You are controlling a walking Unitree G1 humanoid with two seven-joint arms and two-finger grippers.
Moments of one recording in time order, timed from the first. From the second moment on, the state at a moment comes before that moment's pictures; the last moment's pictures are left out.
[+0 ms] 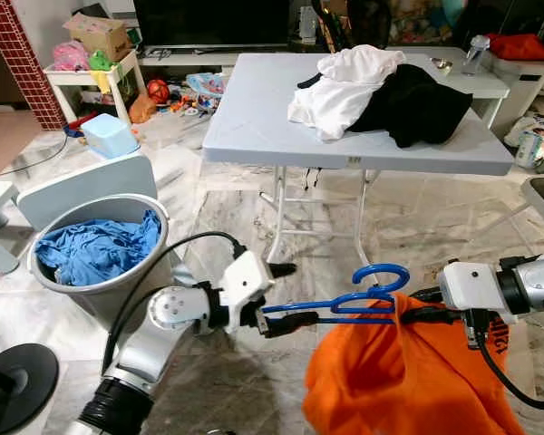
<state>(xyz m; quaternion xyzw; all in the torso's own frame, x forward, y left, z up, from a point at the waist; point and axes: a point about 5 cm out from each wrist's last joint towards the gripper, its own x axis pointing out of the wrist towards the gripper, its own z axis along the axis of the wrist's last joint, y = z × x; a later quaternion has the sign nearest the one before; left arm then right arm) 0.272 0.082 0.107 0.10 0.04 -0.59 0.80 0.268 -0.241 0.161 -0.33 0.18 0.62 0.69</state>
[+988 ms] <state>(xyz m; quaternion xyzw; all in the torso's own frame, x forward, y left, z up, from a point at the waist) 0.272 0.078 0.101 0.08 0.06 -0.63 0.77 0.267 -0.238 0.160 -0.31 0.18 0.62 0.69</state>
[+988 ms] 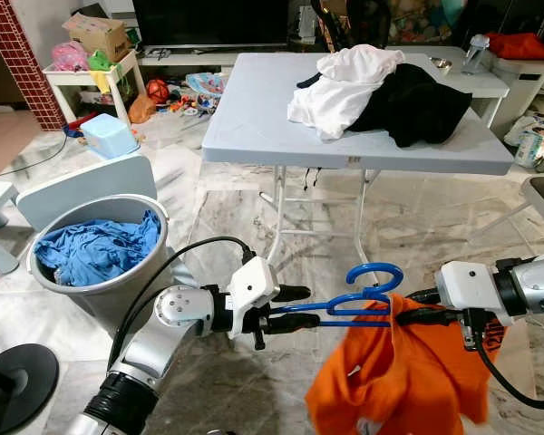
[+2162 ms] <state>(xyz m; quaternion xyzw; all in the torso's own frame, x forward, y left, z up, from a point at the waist) 0.285 0.077 0.103 0.06 0.07 -0.64 0.76 0.268 -0.238 0.160 -0.31 0.18 0.62 0.70</state>
